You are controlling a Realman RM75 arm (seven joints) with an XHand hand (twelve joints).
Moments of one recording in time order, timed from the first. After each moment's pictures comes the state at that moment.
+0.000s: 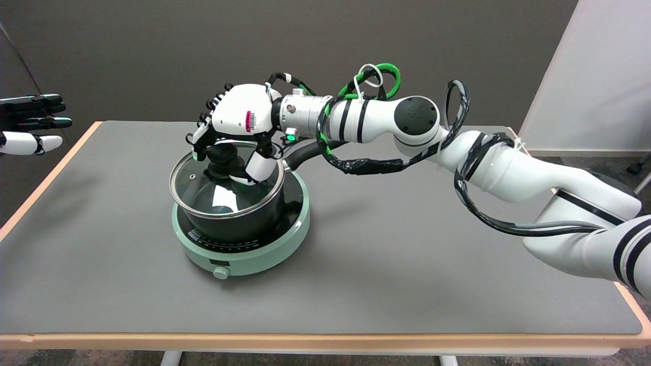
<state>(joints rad) 1.01 -1.15 -2.50 1.21 -1.21 0.41 1.98</state>
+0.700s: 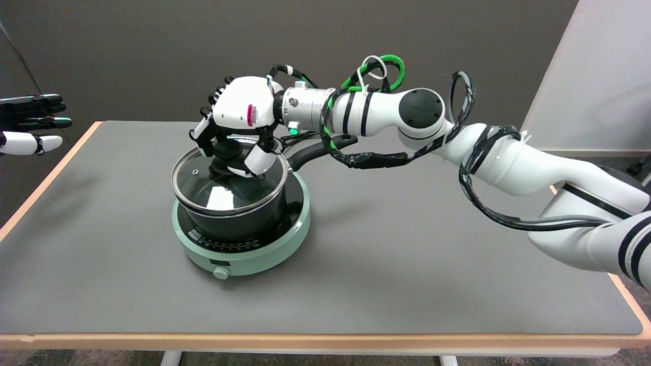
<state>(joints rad) 1.04 -1.12 -2.53 1.23 -1.20 0.41 1.97</state>
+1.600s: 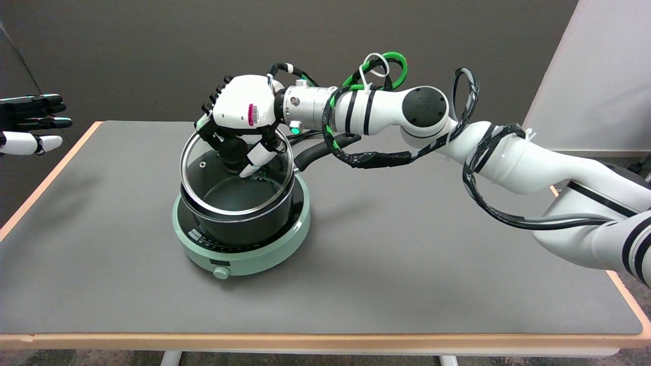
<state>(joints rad) 1.05 -1.11 -2.54 1.25 -1.20 0.42 1.97</state>
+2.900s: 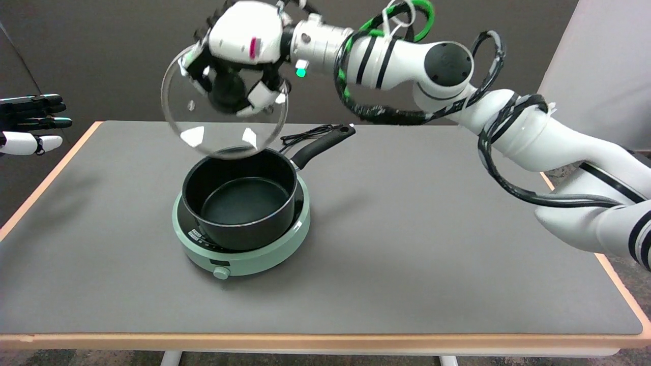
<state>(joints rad) 1.13 -1.08 -2.43 1.30 -1.17 0.40 1.97</state>
